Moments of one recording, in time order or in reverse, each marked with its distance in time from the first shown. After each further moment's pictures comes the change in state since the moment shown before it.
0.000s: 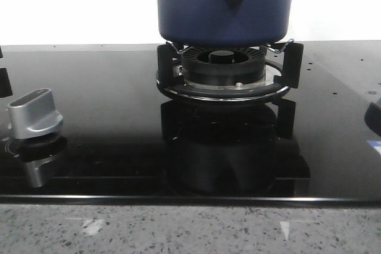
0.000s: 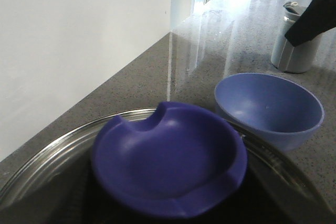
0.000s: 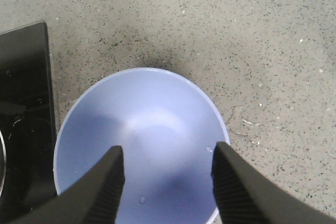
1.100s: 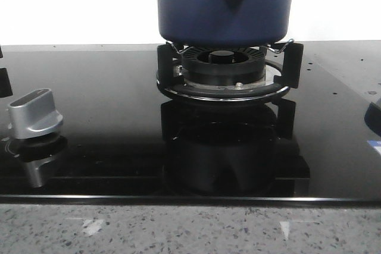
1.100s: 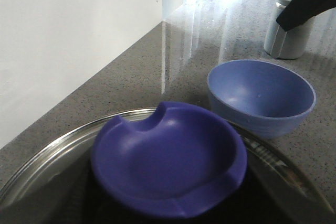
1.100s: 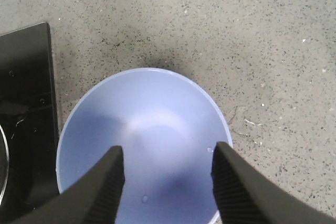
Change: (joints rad) left arm 0.000 0.000 0.000 0.054 0.028 -0.021; right arm 0.000 0.000 0.000 0.007 0.000 0.000
